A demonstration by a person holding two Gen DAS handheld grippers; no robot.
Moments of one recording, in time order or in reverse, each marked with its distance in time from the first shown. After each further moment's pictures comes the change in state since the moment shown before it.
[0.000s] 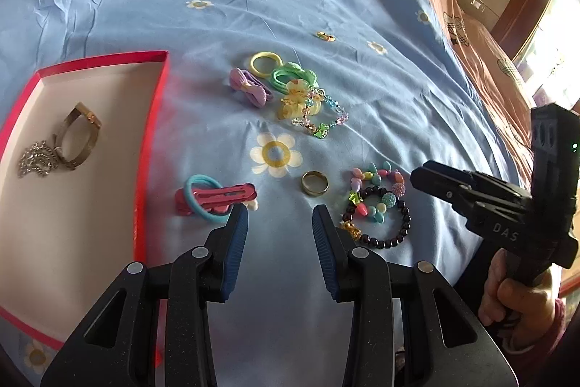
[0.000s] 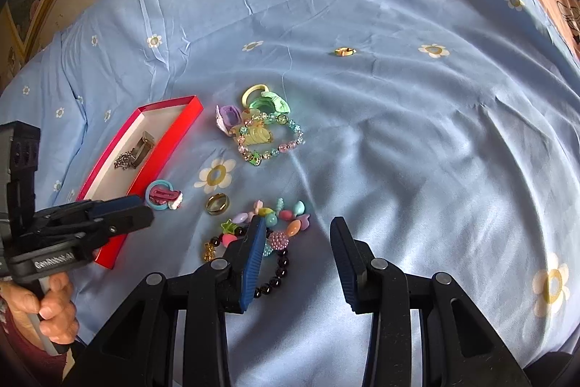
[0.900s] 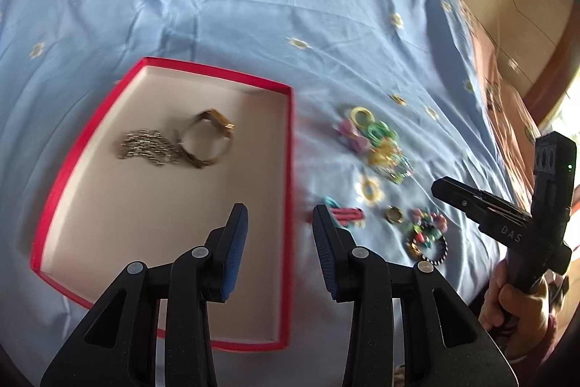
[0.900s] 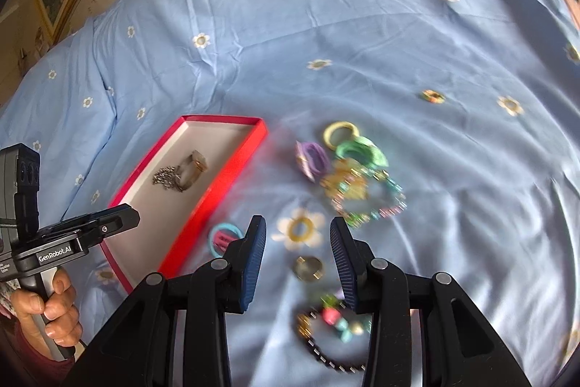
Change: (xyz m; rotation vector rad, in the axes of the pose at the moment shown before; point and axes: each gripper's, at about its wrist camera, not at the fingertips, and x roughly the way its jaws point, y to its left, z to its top) left arm -0.066 0.088 -0.011 -0.192 -0.129 0.089; right arm 0.024 0.071 0.040 -0.092 -0.018 0.087
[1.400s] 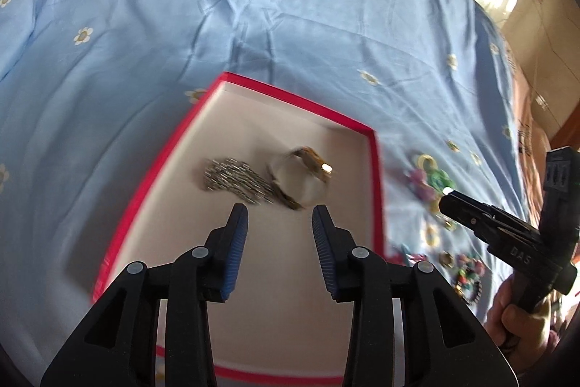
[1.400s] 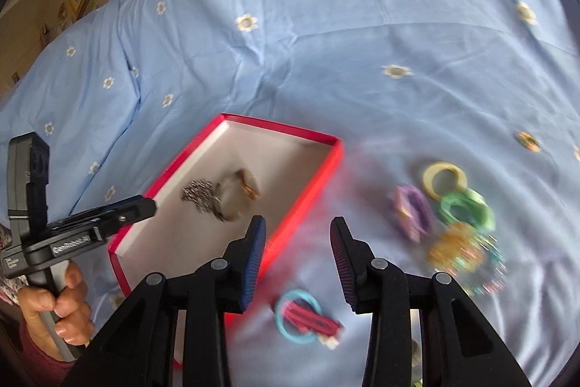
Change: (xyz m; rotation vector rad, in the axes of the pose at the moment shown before) left arm -0.004 0.077 0.022 -0.132 -0.053 0.093; right arm 0.063 0.066 0.043 -0.094 0.039 0.091
